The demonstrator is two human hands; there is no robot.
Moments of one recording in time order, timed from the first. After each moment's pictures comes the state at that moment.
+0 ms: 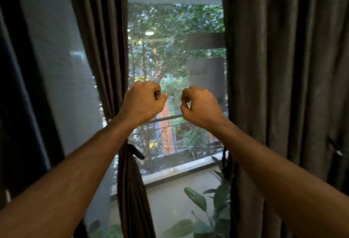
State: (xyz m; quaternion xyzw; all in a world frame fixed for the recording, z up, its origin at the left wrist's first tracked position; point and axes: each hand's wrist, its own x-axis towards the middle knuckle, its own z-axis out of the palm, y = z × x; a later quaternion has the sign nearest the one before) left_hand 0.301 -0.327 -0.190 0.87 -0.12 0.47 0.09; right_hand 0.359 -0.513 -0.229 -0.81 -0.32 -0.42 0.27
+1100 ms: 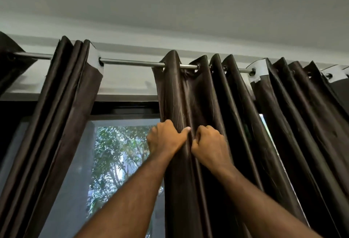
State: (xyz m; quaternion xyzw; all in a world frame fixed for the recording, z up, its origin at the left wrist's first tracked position) left_hand 0.387 -0.634 0.065 0.79 0.04 0.61 0.10; right_hand 0.425 -0.758 0.022 -0.70 -0.18 -0.62 0.30
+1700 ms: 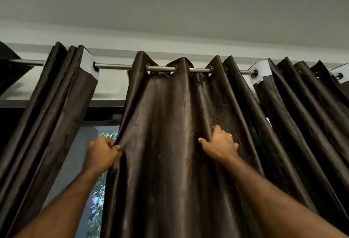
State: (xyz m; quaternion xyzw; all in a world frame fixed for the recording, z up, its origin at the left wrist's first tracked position) left_hand 0.387 -0.481 0.077 0.73 0.07 0.65 0.20; right_hand 0.484 -0.803 0.066 -0.79 -0.12 -0.45 0.39
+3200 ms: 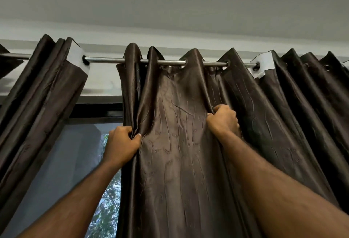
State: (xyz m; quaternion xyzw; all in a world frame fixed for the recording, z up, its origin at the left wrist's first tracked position) left_hand 0.441 -0.549 0.080 0.69 -0.08 0.70 0.14; right_hand 0.509 -0.822 0.115 -0.67 -0.09 -0.52 0.52
